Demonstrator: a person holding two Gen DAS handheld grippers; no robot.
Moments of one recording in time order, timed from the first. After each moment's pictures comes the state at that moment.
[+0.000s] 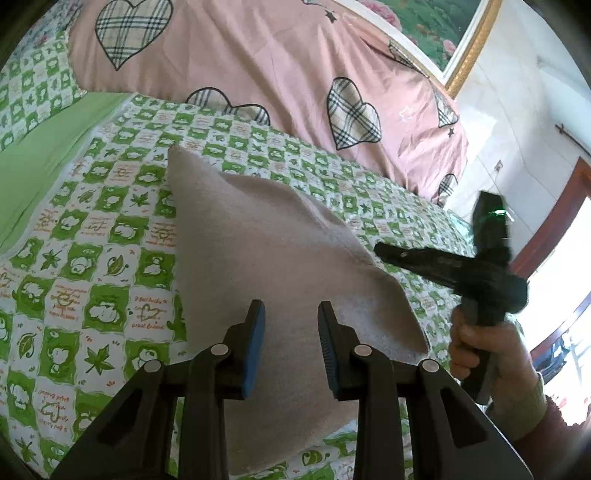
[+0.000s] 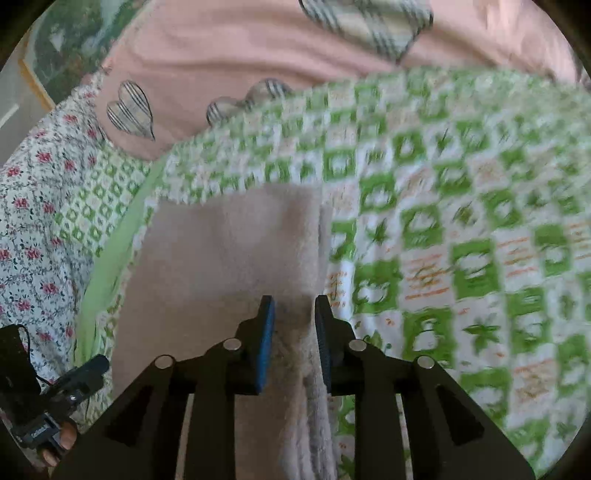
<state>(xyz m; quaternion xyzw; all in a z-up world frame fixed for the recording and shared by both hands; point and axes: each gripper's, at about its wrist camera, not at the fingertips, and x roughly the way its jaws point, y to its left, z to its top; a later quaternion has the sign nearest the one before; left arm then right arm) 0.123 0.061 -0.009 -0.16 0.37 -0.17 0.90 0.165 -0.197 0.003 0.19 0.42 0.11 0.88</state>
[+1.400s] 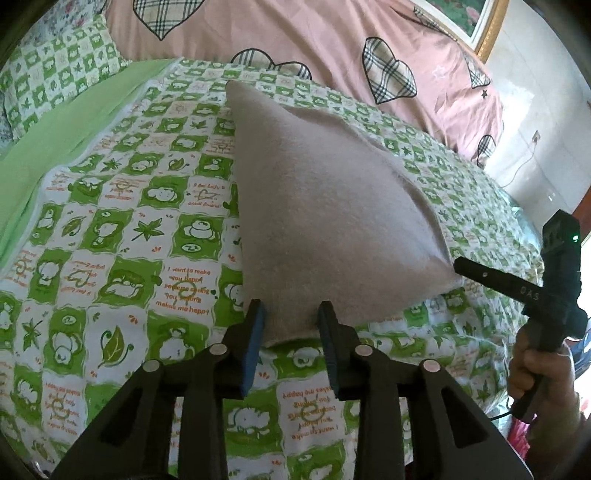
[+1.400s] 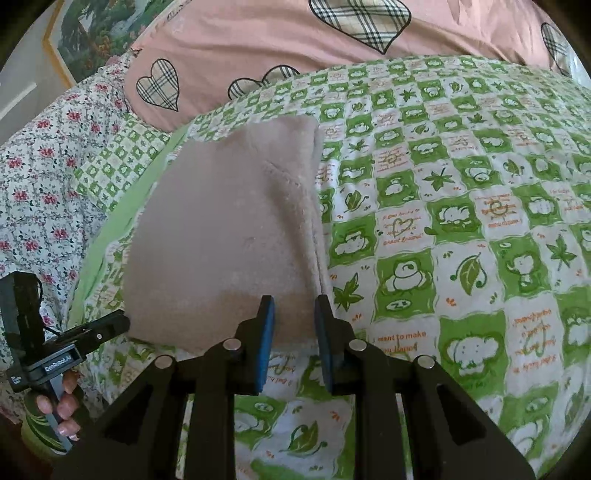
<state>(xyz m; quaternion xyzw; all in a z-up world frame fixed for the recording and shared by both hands) 0.043 0.055 -0.052 -0.12 0.43 -0.08 0.89 0.045 -0.198 -0.031 0.17 0.43 0.10 0.88</state>
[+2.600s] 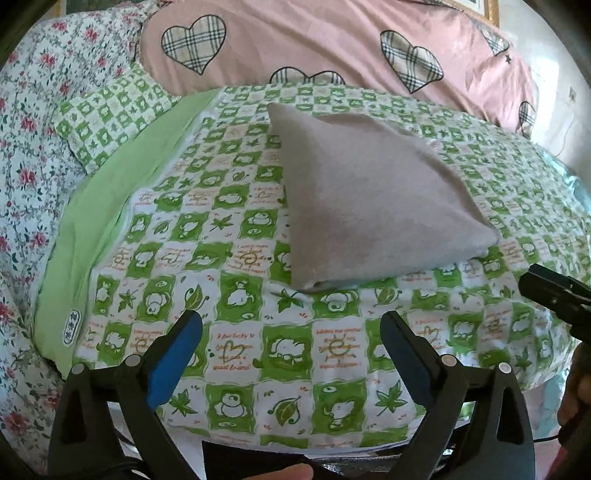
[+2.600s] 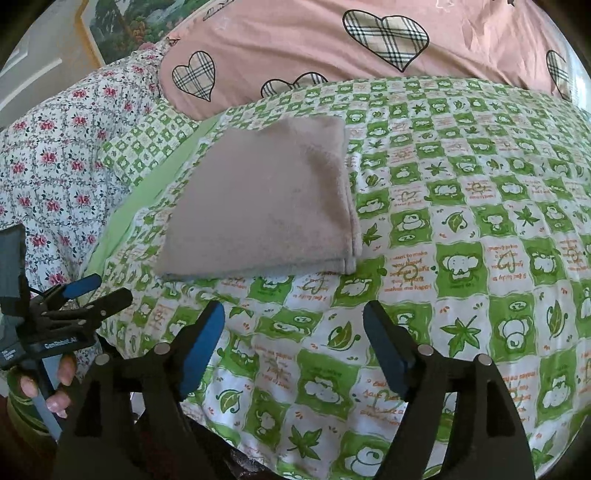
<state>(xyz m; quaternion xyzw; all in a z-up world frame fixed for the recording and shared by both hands) -0.010 0.030 -0.026 -0.01 0.43 0.06 0.90 -0.024 -0.175 -0.014 0.12 0.41 0.12 0.89</state>
